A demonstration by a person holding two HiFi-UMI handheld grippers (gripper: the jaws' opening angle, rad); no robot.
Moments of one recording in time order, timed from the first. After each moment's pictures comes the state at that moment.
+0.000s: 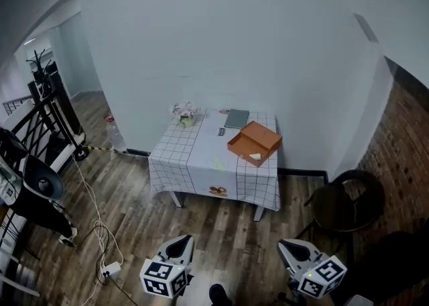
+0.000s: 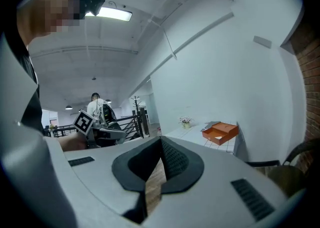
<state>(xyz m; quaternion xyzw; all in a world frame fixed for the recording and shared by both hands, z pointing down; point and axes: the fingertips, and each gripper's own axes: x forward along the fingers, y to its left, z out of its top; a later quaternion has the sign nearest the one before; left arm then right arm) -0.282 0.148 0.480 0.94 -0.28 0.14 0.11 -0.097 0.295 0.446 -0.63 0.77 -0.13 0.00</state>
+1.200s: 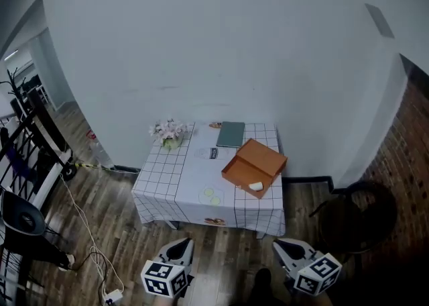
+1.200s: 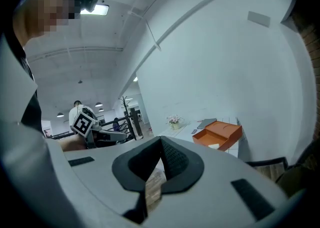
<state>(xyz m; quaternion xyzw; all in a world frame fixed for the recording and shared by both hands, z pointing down) -0.144 -0.074 0.512 0.94 -0.25 0.17 0.13 0.030 0.072 0.478 -0.64 0.74 -0.18 0.02</state>
